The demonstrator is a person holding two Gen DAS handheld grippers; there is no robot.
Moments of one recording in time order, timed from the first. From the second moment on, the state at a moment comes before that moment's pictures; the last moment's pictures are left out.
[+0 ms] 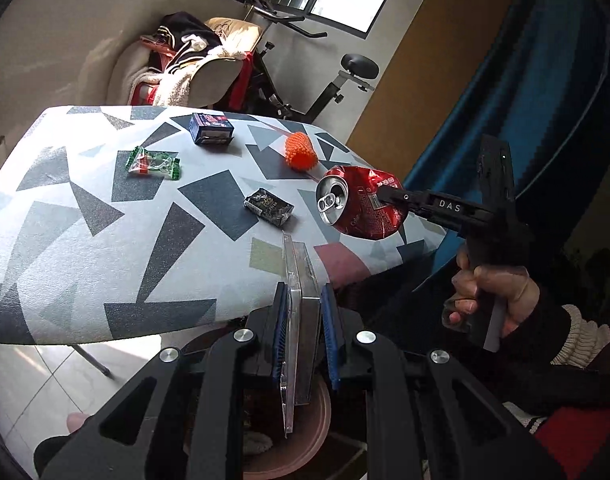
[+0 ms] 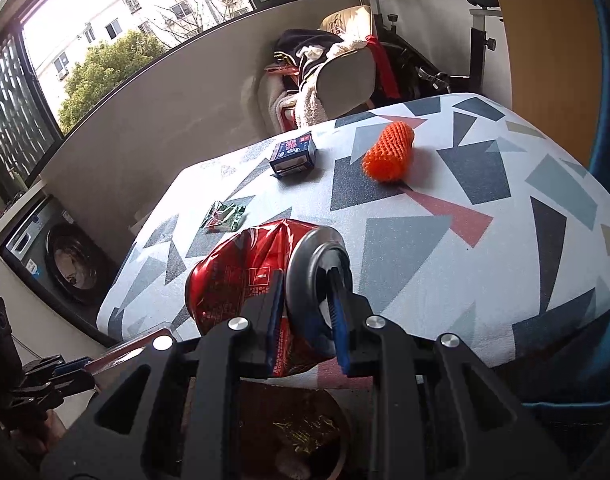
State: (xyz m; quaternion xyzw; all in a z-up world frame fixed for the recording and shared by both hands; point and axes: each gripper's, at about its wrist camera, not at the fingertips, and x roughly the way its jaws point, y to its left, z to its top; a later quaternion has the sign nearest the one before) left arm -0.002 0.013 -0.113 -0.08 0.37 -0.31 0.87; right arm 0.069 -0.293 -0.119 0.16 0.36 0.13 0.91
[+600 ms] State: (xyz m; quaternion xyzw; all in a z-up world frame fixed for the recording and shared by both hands) left arm 0.002 0.018 -0.106 -0.07 0.37 -0.26 0.89; right arm 0.064 -0.276 -0.130 0.14 0.37 0.16 0.90
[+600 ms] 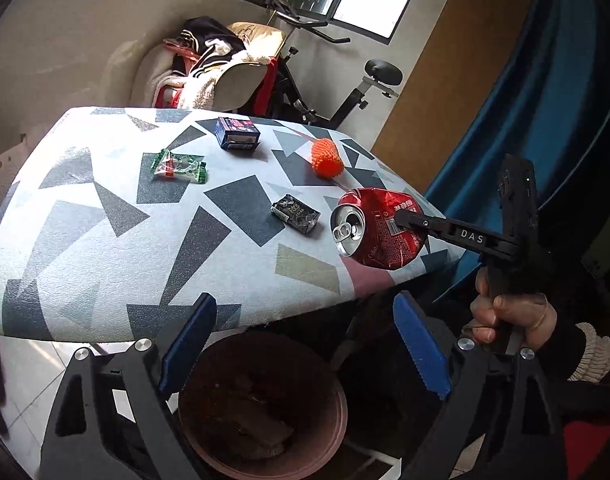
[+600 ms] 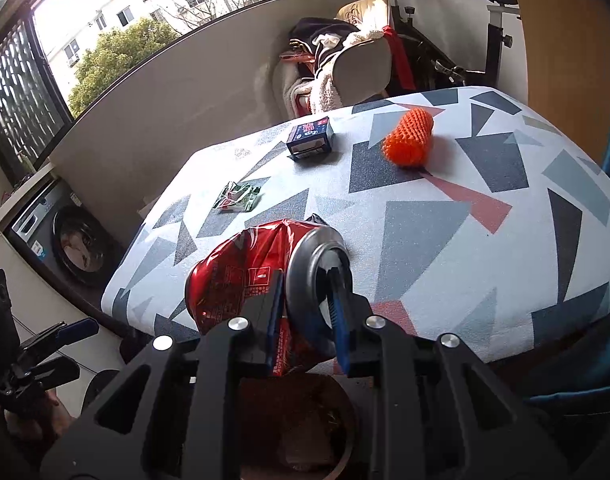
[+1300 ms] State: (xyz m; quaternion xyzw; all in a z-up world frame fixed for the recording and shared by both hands) left arm -0.001 0.054 -0.107 -0.07 0.38 -0.13 0.91; right arm 0.023 -0.177 -0.190 0.04 0.47 0.27 0.84
